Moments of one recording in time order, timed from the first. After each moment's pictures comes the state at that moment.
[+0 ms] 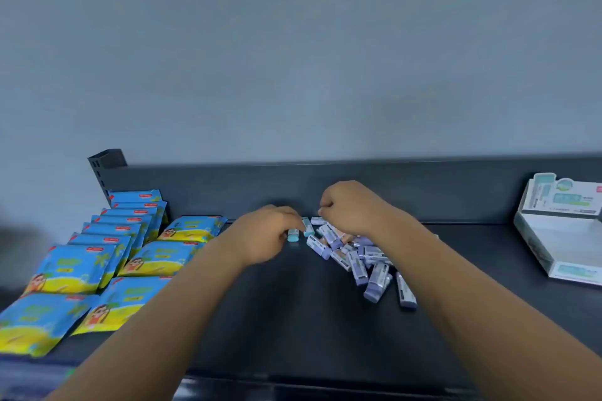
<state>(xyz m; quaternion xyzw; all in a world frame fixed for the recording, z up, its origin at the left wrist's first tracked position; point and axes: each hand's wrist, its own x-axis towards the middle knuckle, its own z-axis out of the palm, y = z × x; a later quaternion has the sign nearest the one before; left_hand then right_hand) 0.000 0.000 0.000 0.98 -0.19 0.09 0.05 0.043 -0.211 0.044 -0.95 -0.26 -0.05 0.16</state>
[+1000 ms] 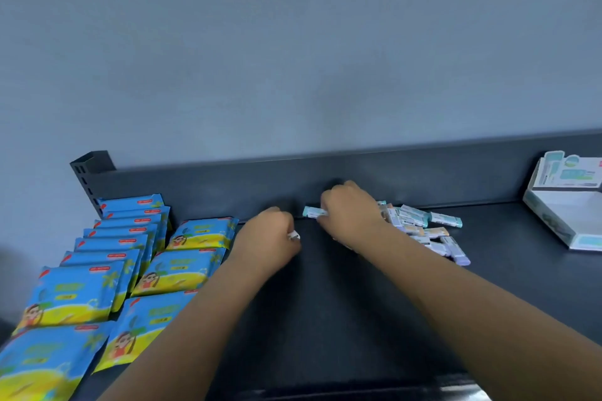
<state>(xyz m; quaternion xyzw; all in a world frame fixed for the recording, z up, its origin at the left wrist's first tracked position) -0.018 0.024 -0.007 0.98 -0.05 0.14 0.12 0.032 -0.147 0.013 -0.97 -0.19 -0.15 0.05</state>
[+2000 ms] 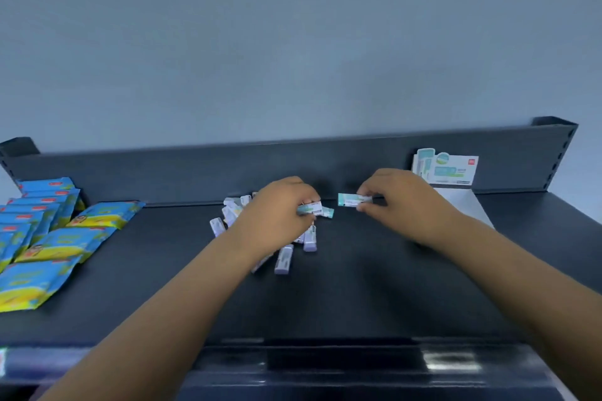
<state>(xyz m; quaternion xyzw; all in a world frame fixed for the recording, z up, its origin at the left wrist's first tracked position) -0.035 -0.237 0.033 0.94 -0.18 0.18 0.21 0.004 -0.479 0.042 -0.93 -0.30 -0.17 0.15</state>
